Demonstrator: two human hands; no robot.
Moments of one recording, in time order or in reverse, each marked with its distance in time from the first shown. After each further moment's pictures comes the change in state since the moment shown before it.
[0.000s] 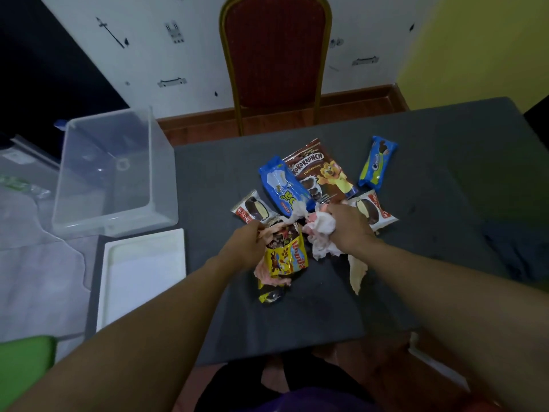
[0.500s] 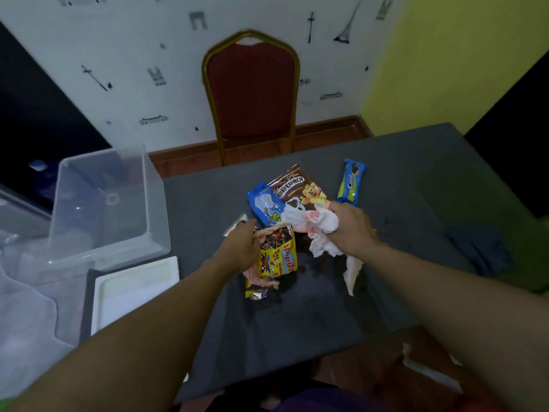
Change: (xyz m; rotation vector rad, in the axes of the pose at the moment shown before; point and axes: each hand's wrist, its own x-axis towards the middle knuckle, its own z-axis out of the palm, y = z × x) left_hand 0.008 0.021 -0.031 0.094 0.103 0.215; right_hand -0.029 -0.019 -0.059 0.043 0.202 0.032
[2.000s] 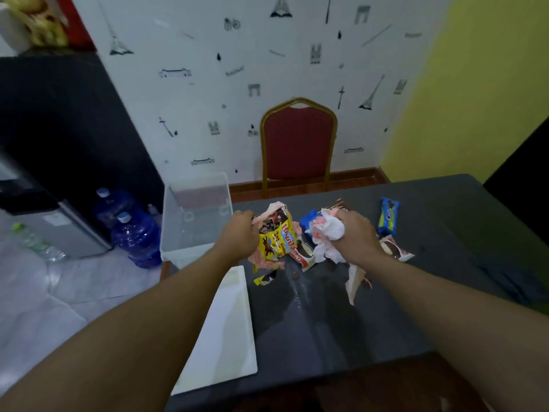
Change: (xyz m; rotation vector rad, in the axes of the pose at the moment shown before) left_hand -0.077 -0.071 -0.142 0.032 0.345 0.019; right_hand -0.057 -0.161 0.001 0.070 0.248 -0.119
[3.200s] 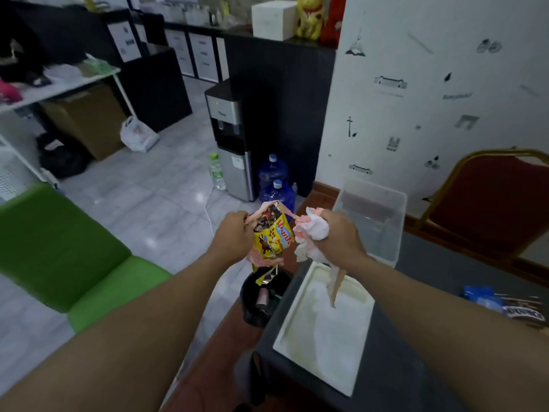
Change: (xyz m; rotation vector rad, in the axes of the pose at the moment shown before) left_hand -0.196 -0.220 -0.147 -0.076 0.477 -0.562; right_hand -0.017 -0.286 0.180 0.261 -0.411 -0.639
